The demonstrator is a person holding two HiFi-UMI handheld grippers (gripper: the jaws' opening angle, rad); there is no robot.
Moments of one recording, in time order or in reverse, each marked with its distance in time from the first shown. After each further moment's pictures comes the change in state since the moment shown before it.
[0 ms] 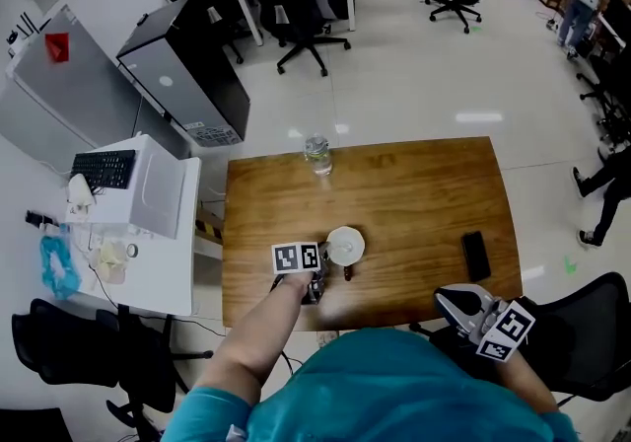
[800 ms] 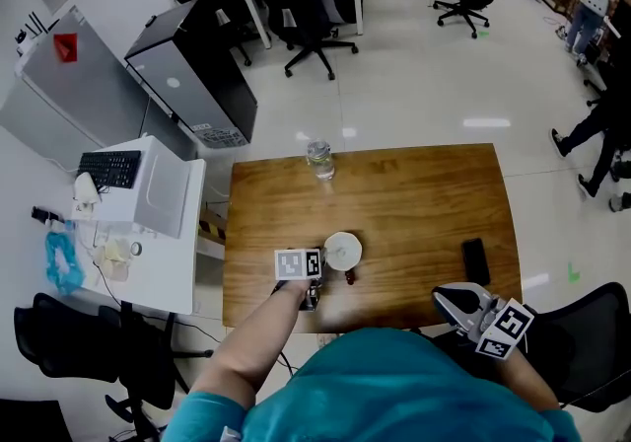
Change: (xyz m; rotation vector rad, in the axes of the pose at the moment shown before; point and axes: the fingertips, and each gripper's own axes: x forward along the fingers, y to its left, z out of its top) left arm -0.022 -0.008 0.004 0.108 0.008 0.140; right arm -0.005 -0.012 0.009 0.008 -0.007 0.046
